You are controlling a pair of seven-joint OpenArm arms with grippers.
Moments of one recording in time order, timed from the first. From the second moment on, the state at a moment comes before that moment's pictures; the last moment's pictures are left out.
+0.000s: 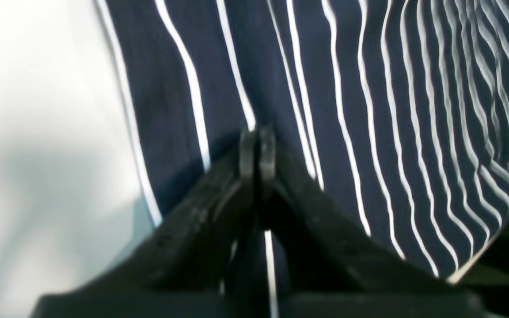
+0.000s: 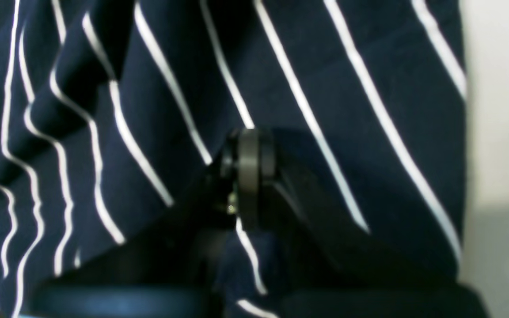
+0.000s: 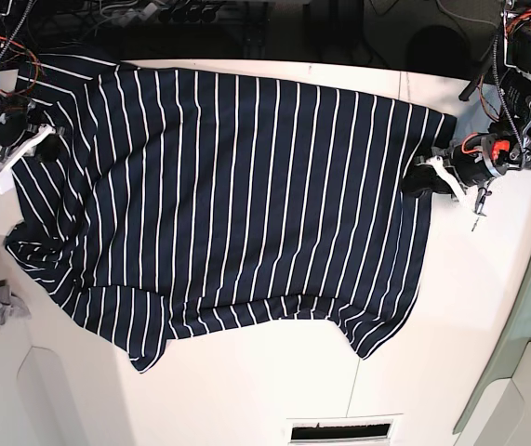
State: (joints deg) left arm -2.0 -25.8 -2.9 56.3 -39.8 -38.9 35.8; right arm -9.4 22.2 18.5 69.6 27.1 27.5 -41.5
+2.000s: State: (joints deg) left arm 1.1 -32.0 -2.6 69.6 -58.8 -37.9 58.1; right arm -15.5 29.9 45.2 69.5 42.8 32.1 -51.7
